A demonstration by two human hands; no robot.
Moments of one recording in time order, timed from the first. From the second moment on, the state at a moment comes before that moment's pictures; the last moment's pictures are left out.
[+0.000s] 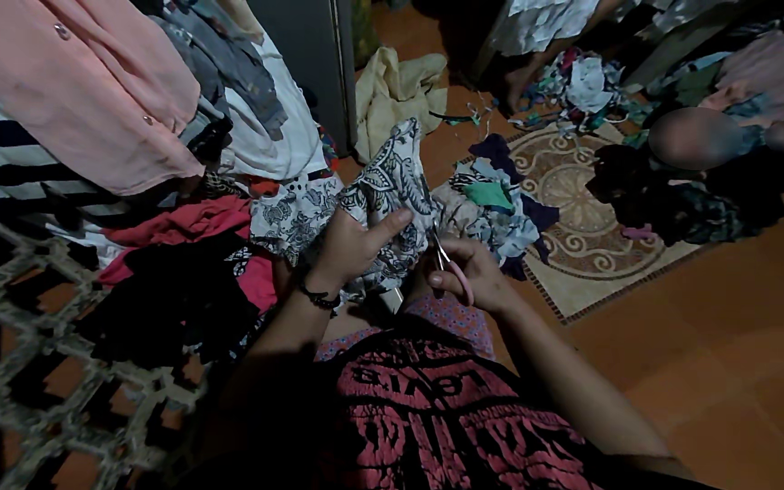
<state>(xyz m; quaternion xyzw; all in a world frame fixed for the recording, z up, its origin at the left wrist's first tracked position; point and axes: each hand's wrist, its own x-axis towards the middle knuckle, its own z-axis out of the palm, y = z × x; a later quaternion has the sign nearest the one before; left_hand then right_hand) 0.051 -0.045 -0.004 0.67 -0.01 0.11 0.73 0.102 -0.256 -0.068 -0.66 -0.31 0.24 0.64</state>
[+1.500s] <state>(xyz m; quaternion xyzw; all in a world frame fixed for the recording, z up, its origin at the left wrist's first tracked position) 0.045 -0.037 0.010 0.65 -0.04 0.20 0.73 0.116 -0.238 -0.031 -0.61 -0.37 0.21 0.67</state>
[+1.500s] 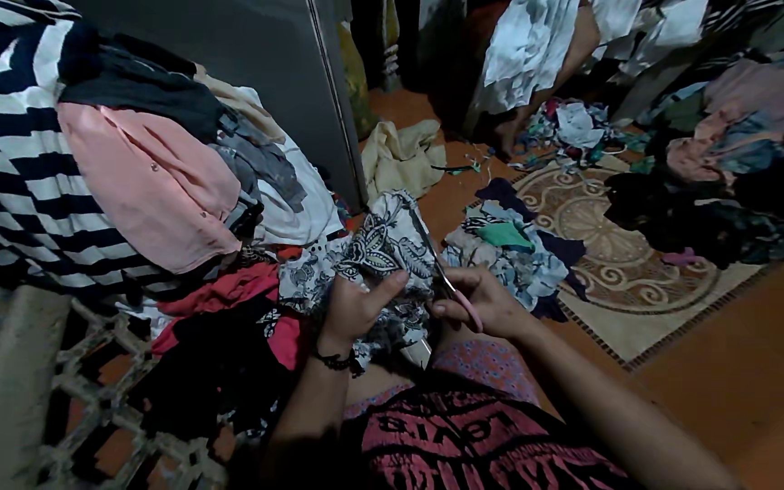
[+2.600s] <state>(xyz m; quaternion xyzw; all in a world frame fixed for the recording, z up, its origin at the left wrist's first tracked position) 0.039 -0.038 0.013 0.64 0.00 0.18 0.75 0.115 -0.247 -0.038 -0.65 -0.38 0.18 0.63</state>
